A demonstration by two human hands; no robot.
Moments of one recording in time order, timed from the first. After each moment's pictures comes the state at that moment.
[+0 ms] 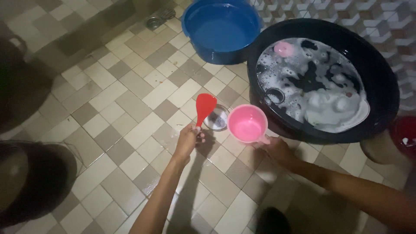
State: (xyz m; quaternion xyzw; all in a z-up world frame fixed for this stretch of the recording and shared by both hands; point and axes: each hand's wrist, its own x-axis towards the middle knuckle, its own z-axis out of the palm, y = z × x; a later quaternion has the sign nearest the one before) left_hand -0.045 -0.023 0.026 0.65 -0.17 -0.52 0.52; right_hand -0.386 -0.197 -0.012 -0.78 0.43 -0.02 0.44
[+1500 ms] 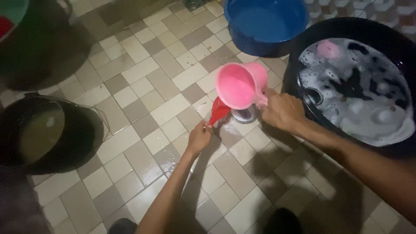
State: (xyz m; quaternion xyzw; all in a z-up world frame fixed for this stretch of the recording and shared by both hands) left_hand -0.029 0.028 -0.022 0.80 -0.21 -0.36 0.43; right_hand -0.194 -0.169 0.186 -0.93 0.35 0.08 0.11
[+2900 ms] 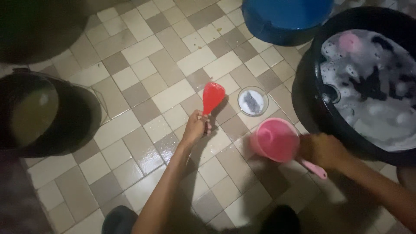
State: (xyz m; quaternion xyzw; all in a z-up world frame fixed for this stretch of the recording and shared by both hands) left_hand -0.002 0.041 -0.063 0.61 -0.07 -0.48 0.63; right_hand -0.350 -0.210 0.064 -0.91 0.29 0.29 0.10
